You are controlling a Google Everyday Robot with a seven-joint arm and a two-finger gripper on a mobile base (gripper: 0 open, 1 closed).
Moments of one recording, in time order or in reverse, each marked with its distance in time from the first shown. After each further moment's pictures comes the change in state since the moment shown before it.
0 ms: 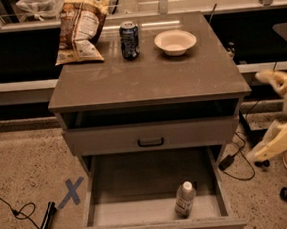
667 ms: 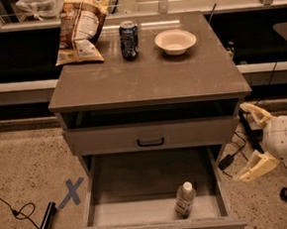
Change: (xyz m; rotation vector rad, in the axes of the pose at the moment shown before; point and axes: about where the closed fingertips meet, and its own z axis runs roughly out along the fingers) arm 0.059 0.037 0.070 -0.021 -0.086 -0.007
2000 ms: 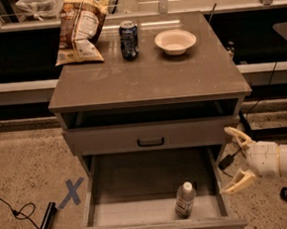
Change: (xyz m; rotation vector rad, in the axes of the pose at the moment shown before) arm 0.068 0.026 0.080 -0.069 -0.234 0.066
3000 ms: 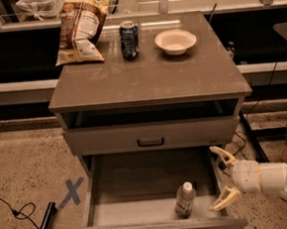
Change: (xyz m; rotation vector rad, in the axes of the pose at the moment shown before) arm 0.042 0.045 0.050 -0.086 -0.073 0.025
